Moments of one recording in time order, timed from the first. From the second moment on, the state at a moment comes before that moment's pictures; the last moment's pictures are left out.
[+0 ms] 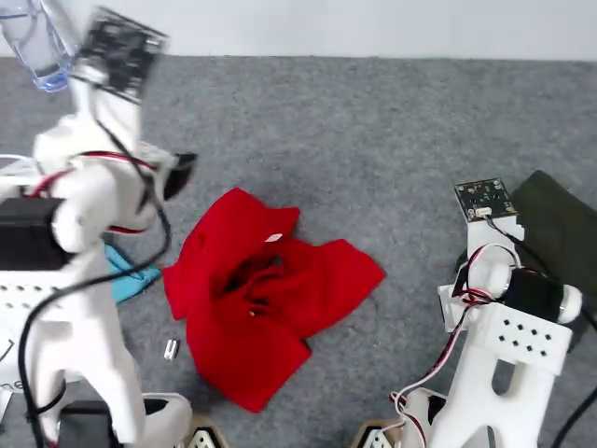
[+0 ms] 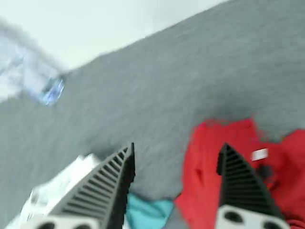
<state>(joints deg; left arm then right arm) -5.7 -18.8 -24.1 99.2 -15.7 18.1 -45.1 38.7 89.2 27.4</state>
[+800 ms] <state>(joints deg) -27.9 -48.7 10.9 99.3 -24.7 -4.3 -17.3 26.1 82.1 30.4</state>
